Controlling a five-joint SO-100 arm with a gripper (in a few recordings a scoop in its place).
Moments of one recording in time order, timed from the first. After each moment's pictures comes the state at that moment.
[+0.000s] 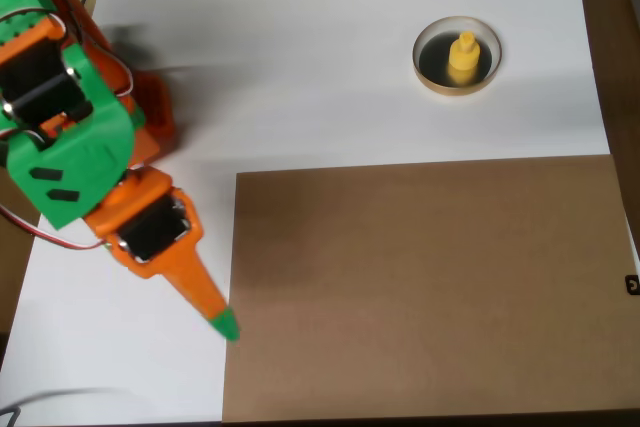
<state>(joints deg) 10.2 138.0 135.1 50.4 -14.0</state>
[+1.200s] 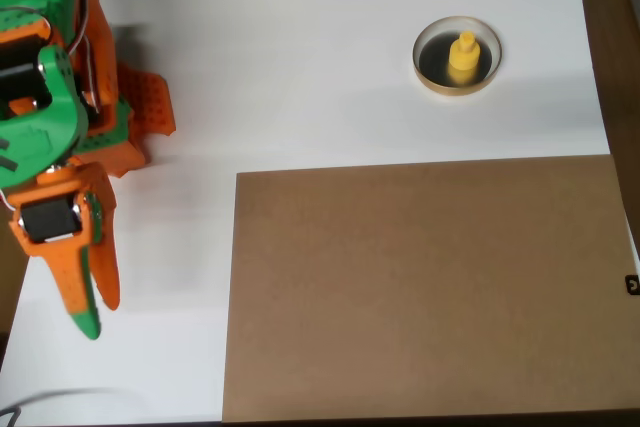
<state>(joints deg) 30.4 185.1 168.7 54.7 0.2</state>
